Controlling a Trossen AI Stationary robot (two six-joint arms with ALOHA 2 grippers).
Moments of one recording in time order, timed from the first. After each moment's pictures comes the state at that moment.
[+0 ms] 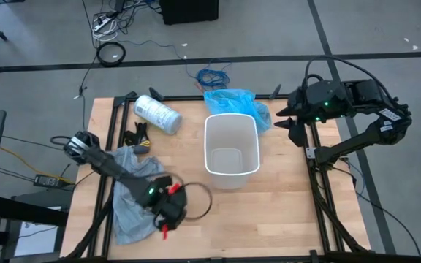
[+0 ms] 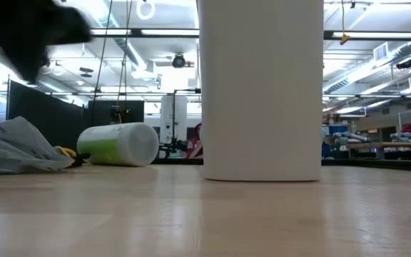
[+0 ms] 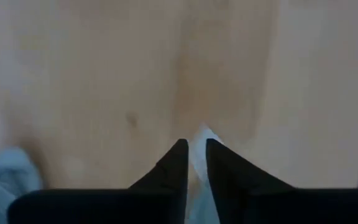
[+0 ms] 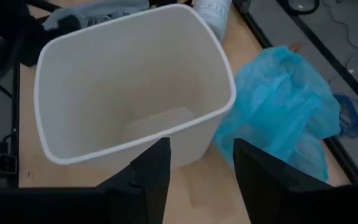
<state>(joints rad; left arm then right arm) -0.59 1.71 1.34 -1.04 -0.13 -0.72 -0.01 1.17 1.78 -1.37 0.18 0.26</state>
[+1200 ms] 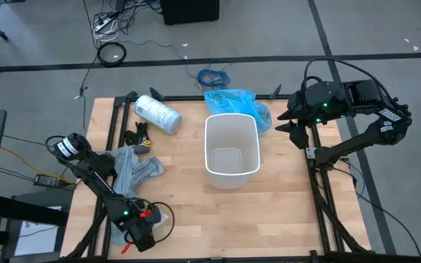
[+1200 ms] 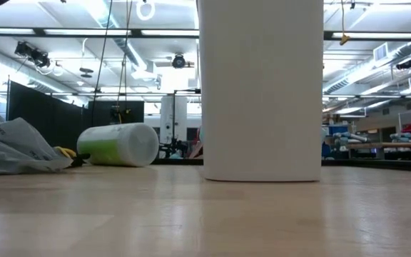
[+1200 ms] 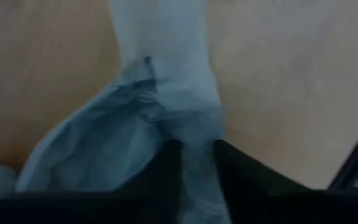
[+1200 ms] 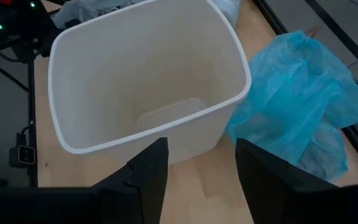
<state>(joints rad) -0.91 1.70 0.86 -0.52 0.04 -1.34 -0.01 1.17 1.78 -1.39 0.13 0.30</state>
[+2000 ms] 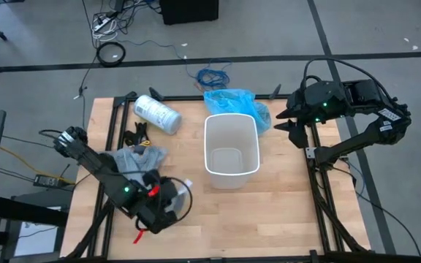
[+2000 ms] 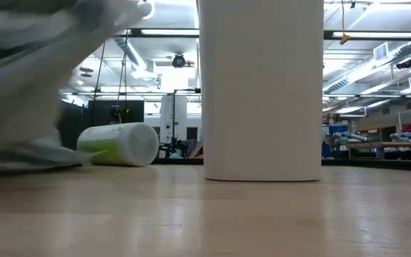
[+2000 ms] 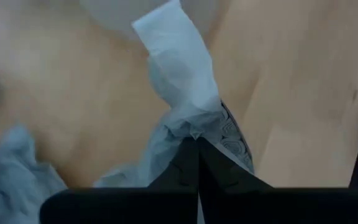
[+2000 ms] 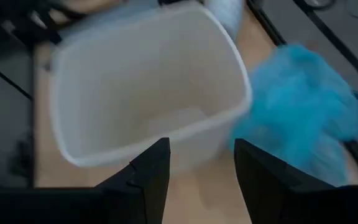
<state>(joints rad) -0.69 1.58 1.45 -1.15 -0.52 -1.05 -0.01 1.17 1.78 -1.37 0.14 0.28</state>
